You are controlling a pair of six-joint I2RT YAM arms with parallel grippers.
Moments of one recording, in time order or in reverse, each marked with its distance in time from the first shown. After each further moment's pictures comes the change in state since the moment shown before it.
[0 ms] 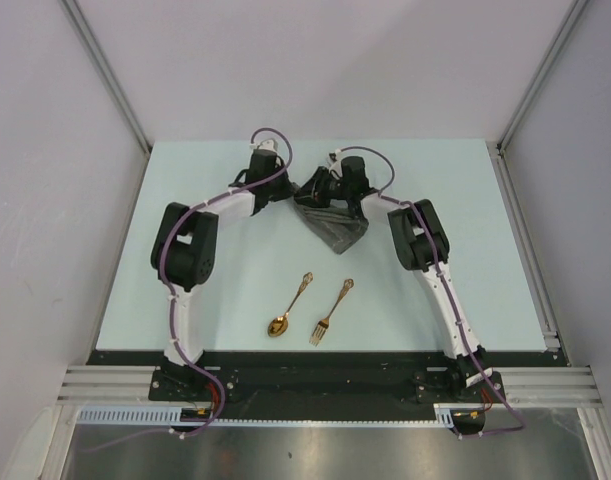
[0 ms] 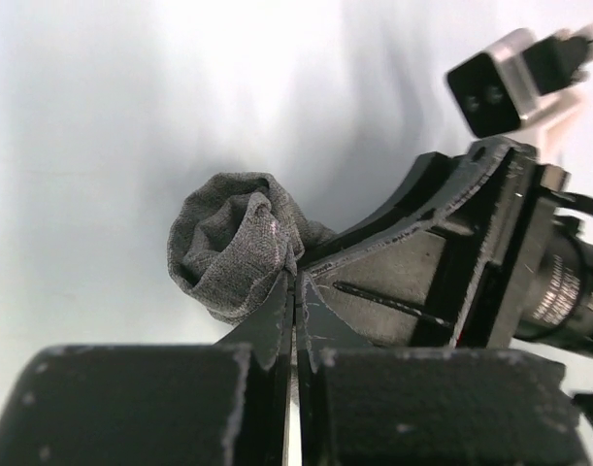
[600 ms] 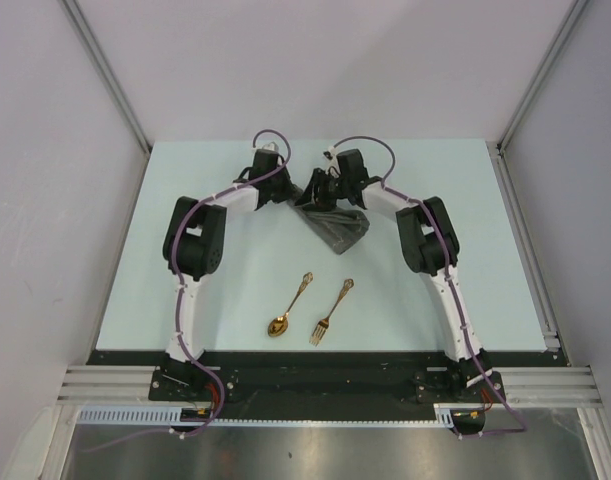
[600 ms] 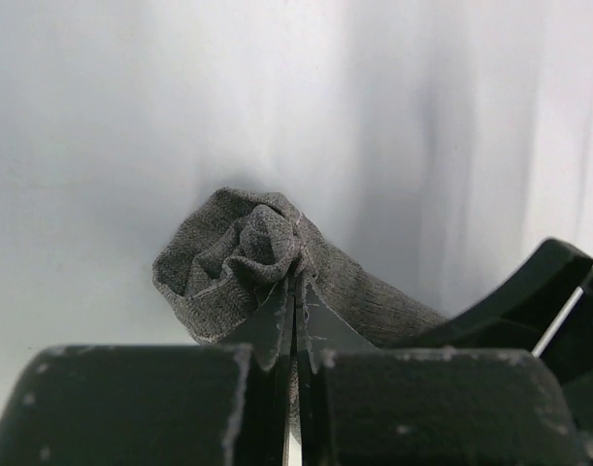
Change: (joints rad) left arm 0.033 0.154 0.148 -0.089 0.071 -0.080; right arm 0.032 -0.152 0.009 -0.478 0.137 -0.433
